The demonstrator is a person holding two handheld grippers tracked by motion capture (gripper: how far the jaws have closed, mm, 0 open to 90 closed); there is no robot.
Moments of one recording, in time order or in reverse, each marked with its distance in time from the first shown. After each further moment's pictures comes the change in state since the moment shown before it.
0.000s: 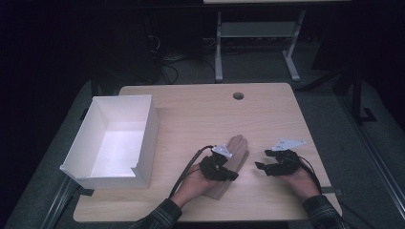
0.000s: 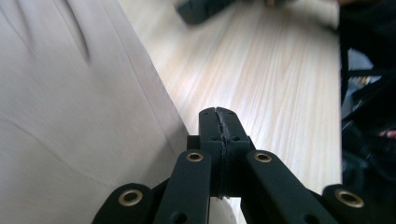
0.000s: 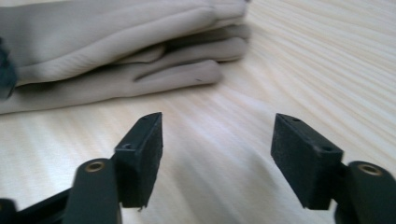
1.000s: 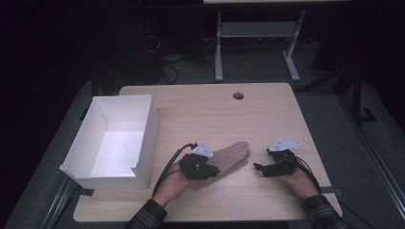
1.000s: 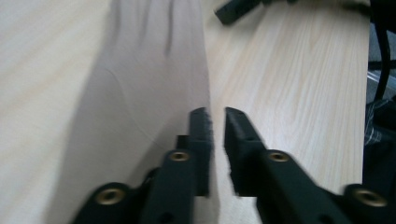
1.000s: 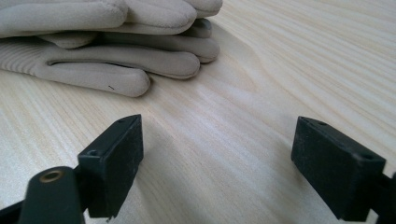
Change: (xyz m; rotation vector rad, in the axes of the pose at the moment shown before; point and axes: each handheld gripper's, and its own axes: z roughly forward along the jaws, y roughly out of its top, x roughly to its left) left arm 0.005 -0.016 -0.062 -0.036 0.154 0.067; right arm -0.003 -0.006 0.014 0.013 -0.039 0.007
